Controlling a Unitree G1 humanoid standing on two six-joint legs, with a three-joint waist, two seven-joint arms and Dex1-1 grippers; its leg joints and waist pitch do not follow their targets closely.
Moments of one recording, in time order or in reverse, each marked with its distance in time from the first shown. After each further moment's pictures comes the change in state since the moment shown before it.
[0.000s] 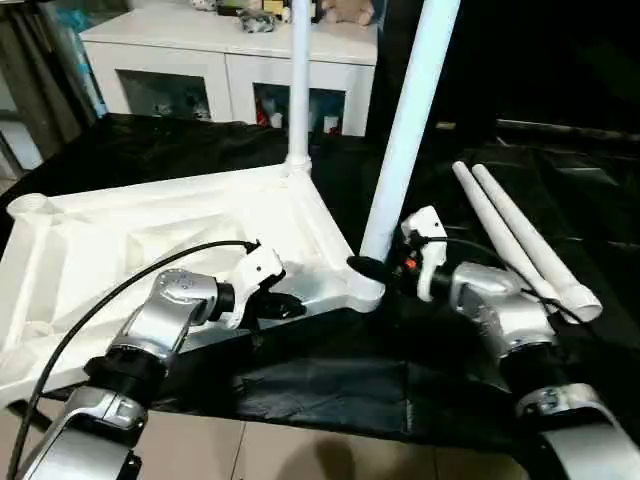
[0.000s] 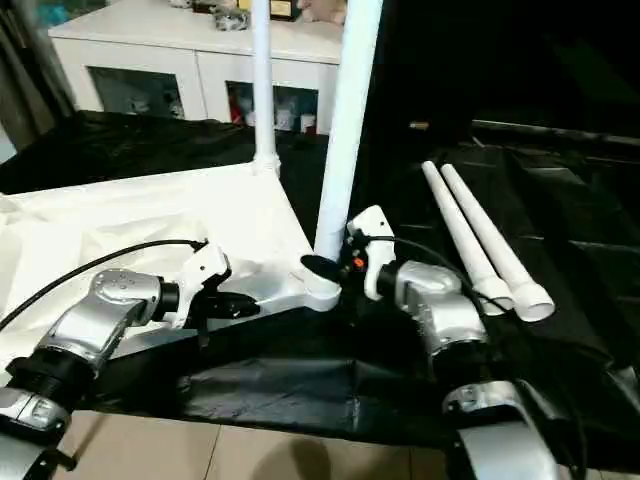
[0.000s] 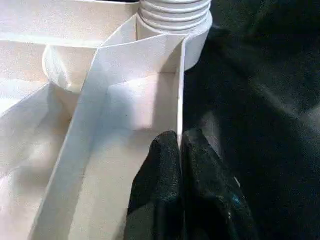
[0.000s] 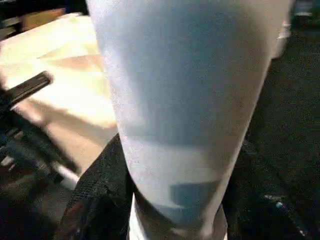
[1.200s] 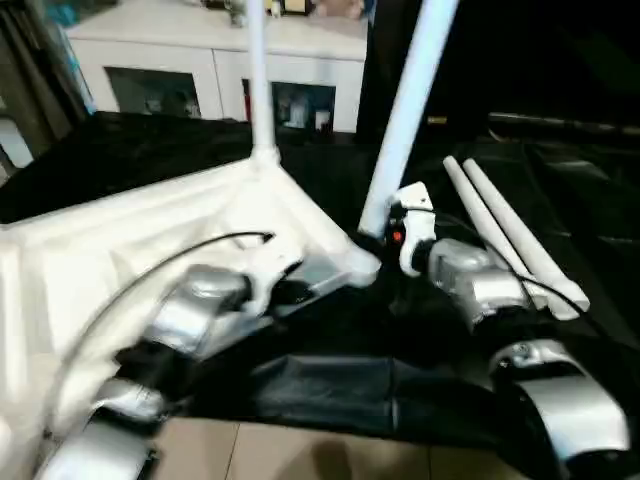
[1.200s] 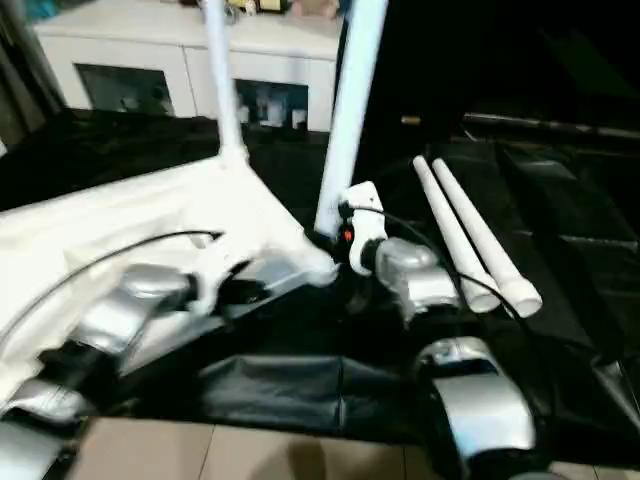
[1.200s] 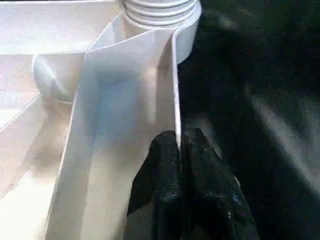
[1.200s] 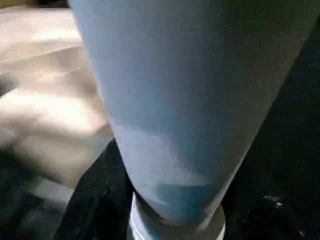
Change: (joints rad) left arm -0.001 0.026 -0.031 -0.090 0.039 0.051 0.031; right arm -0.174 0.012 -0.008 0.193 -0.094 0.009 0.100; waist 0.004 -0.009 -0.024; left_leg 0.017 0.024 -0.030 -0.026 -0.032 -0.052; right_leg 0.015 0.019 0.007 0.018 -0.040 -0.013
